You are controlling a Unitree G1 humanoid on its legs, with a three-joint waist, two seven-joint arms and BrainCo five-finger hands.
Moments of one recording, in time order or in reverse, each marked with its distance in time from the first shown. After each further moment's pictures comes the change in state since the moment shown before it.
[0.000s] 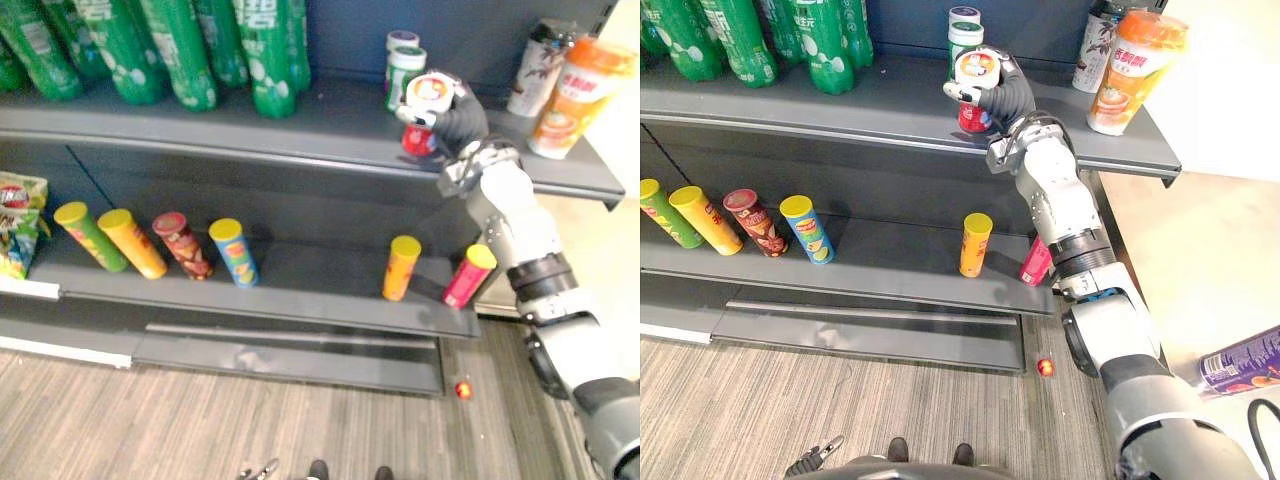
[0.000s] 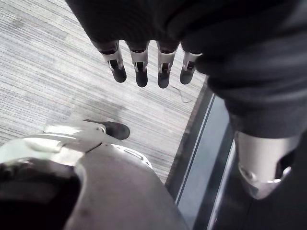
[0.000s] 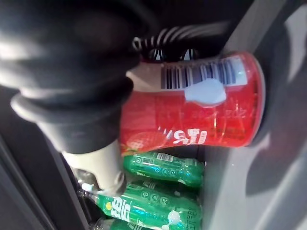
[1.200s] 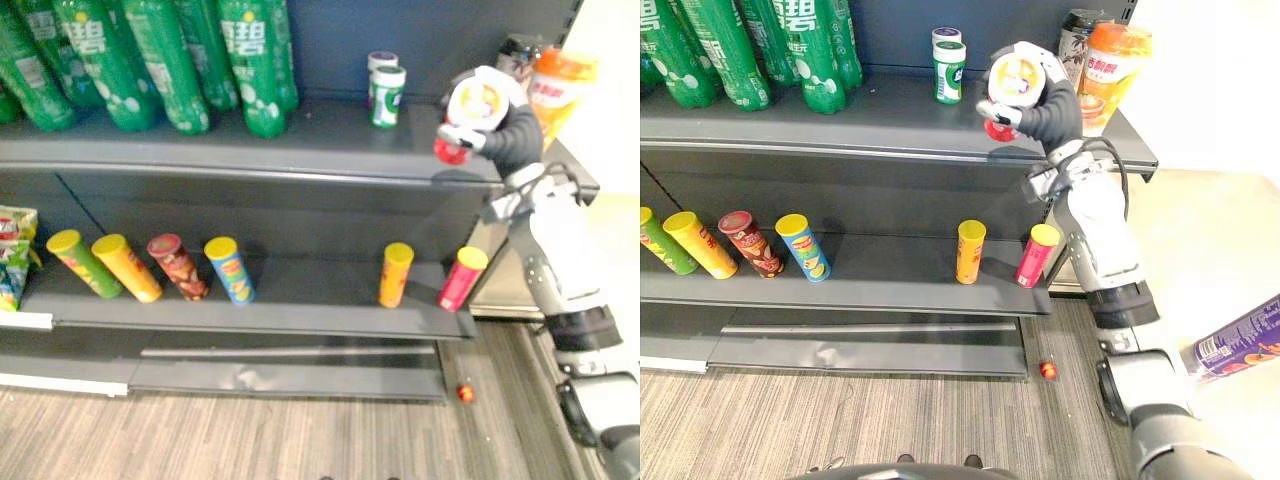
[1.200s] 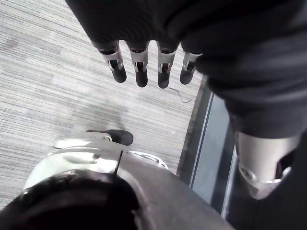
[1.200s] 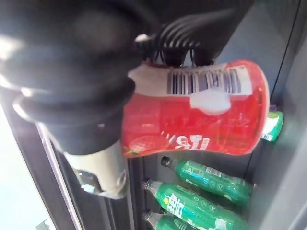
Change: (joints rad) left arm 0.061 -0.004 -0.005 0.017 0.046 -0.016 -0.006; right arm 0.241 -0.124 -0.065 -0.349 0.004 -0.080 0.018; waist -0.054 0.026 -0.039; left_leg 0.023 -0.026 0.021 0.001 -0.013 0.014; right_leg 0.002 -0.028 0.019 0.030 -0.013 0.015
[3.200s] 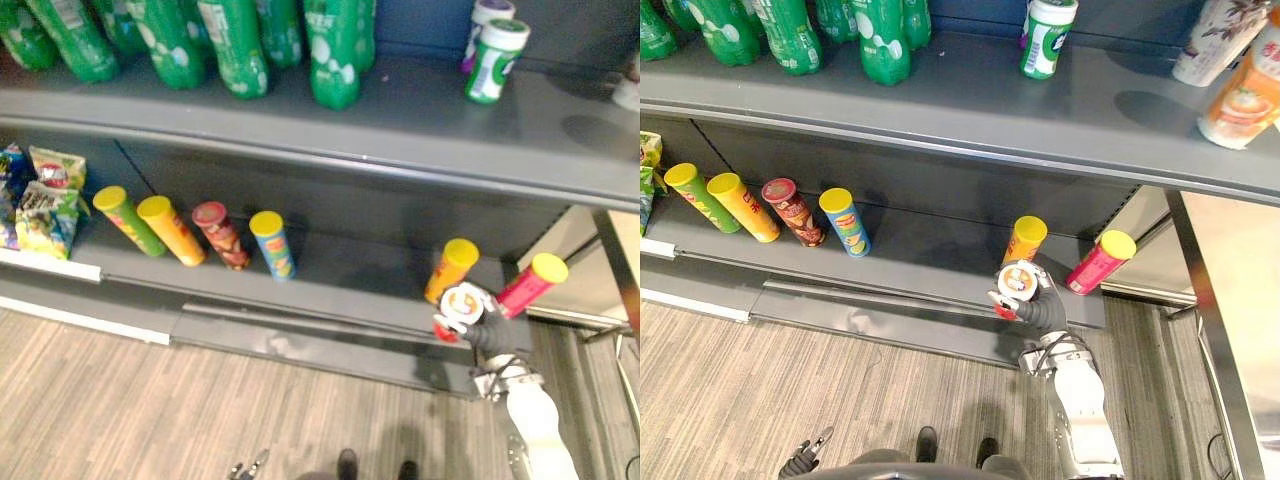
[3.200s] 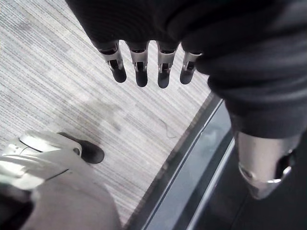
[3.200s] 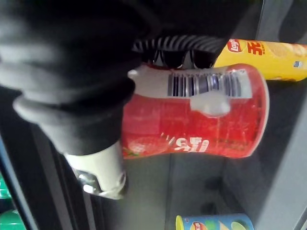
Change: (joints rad) left arm -0.005 -0.045 0.099 -0.074 -0.109 -0.066 0.026; right arm 0.981 0.360 -0.130 -0.269 -0.329 -0.114 0.086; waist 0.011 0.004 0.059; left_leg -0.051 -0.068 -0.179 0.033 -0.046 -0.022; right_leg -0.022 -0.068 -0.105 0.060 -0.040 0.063
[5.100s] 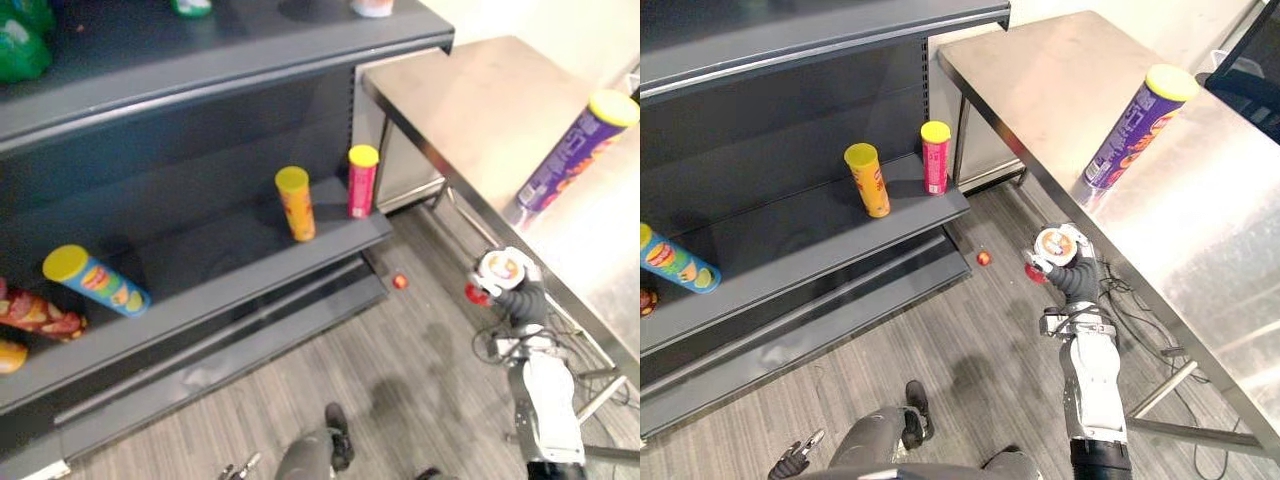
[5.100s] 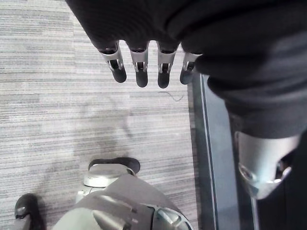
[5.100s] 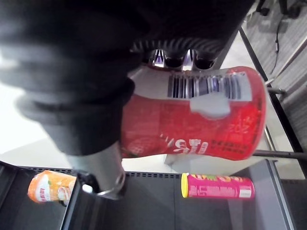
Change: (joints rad) left arm 0.013 0.025 0.026 -0.042 -0.018 0.019 -0.020; right arm -0.159 0.026 -0.158 0.035 -0.004 -0.007 -0.102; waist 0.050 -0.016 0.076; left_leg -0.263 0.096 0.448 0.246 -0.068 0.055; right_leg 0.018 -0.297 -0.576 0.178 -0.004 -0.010
